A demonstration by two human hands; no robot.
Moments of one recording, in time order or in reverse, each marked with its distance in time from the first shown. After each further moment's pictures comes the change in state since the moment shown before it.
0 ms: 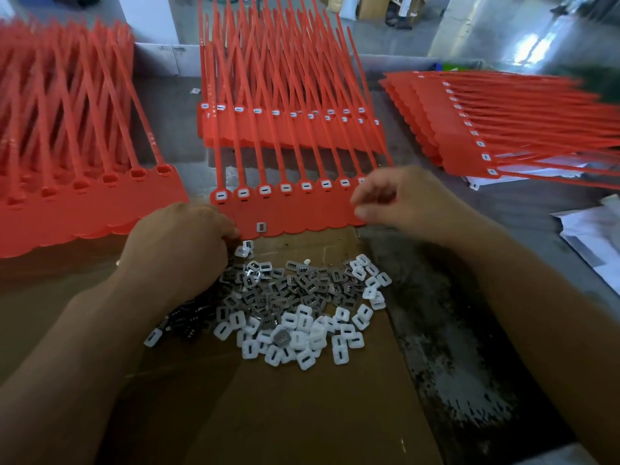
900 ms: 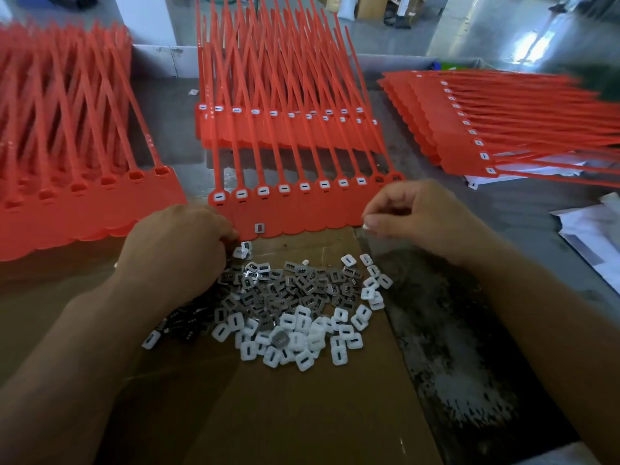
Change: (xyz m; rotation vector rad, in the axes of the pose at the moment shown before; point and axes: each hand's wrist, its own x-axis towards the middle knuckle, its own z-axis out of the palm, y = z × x) left_hand -0.001 0.002 0.000 0.002 0.015 0.011; right_hand -0.024 0.003 0.002 0.233 0.056 0.047
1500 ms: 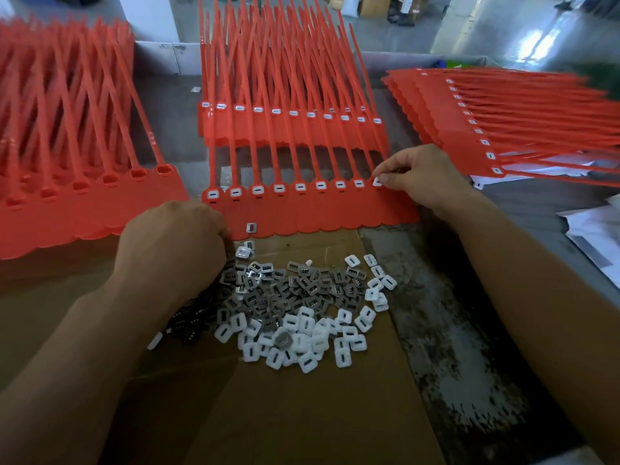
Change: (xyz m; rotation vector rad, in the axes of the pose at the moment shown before) left_hand 0.001 0.001 0.003 0.060 0.069 -0.120; right_hand 0.063 0.034 -0.012 -0.116 0.233 0.147
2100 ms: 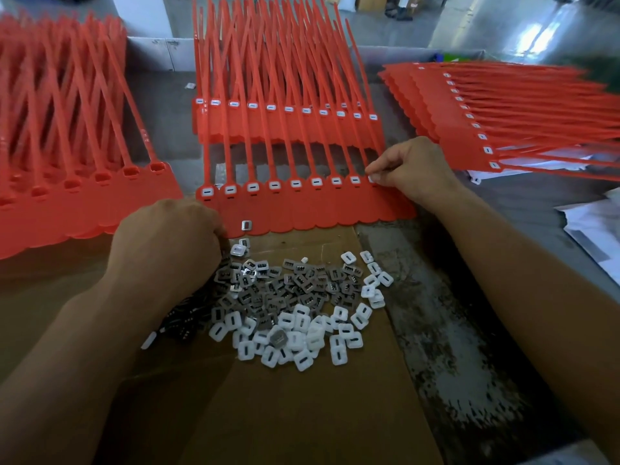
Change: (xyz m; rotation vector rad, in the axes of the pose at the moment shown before) left_hand 0.000 0.000 0.003 0.038 0.011 0.037; right_hand 0.005 0.001 0.005 -0.086 0.018 -0.035
